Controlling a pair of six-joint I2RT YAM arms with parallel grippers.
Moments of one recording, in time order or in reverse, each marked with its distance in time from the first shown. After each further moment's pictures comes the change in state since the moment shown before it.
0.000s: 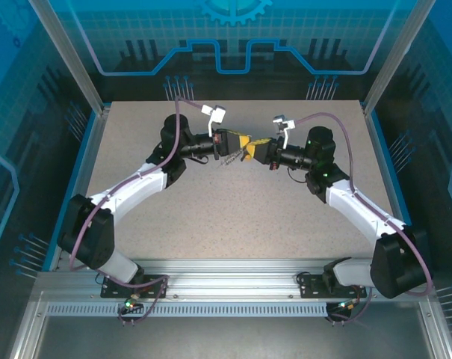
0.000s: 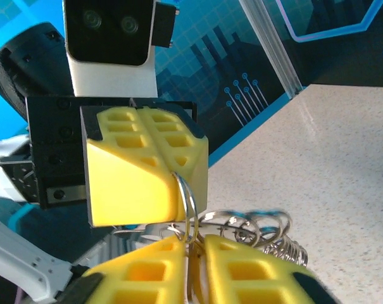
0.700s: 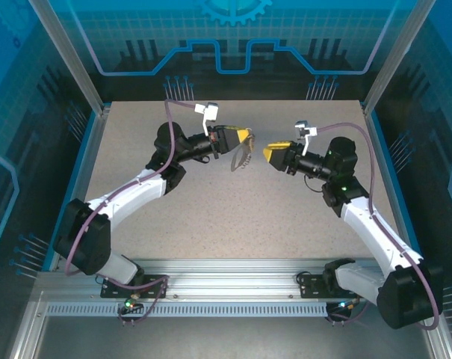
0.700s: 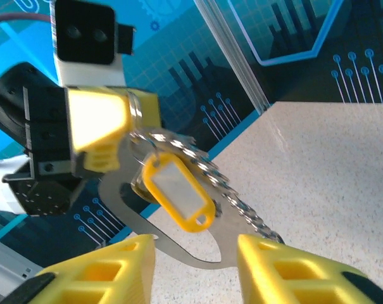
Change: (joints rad) left arm -0.022 -0.041 -0.061 0.231 -0.098 -0.135; right arm -0.101 -0.214 -0.081 -0.086 0.026 0.015
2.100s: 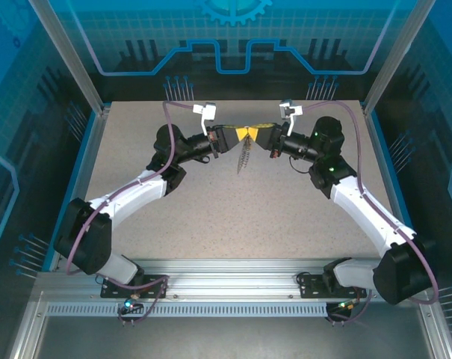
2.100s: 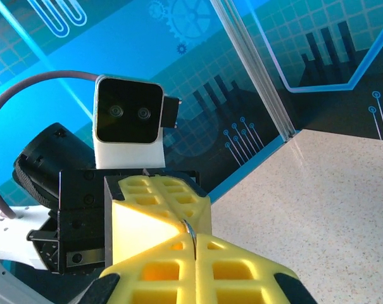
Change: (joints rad) left arm -0.002 0.005 -0.016 0.053 -0.026 -0.048; right arm 0.120 0.178 0.228 0.023 0.066 0.033
